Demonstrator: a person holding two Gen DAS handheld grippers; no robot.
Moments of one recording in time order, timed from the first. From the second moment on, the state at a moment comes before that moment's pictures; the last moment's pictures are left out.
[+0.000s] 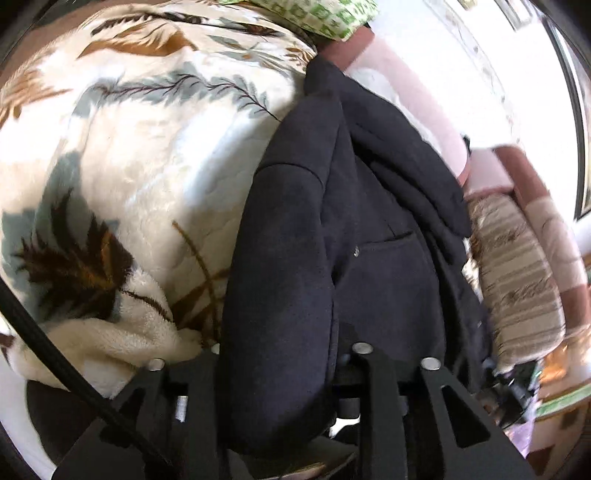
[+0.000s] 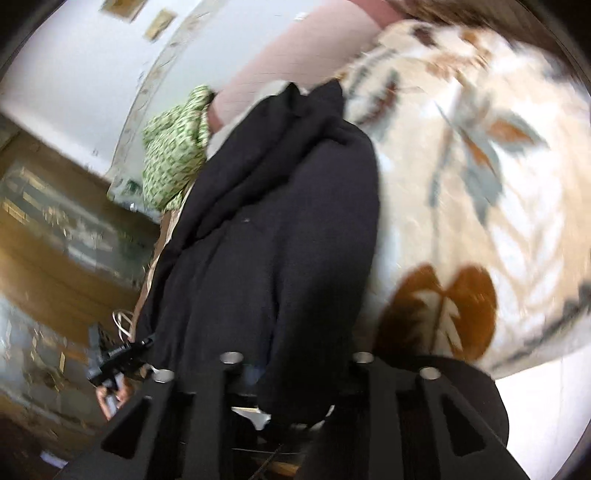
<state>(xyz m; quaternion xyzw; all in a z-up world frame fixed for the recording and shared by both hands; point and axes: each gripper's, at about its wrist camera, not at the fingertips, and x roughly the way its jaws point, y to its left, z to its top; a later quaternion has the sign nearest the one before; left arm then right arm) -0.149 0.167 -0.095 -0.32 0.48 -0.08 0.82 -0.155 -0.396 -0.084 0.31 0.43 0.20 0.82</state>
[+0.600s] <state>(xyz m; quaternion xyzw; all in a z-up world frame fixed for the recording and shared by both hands) -0.156 0.123 -0.063 -0.22 0.45 -0.06 0.86 -0.151 -0.368 -0.070 0.25 0.43 0.18 0.85</state>
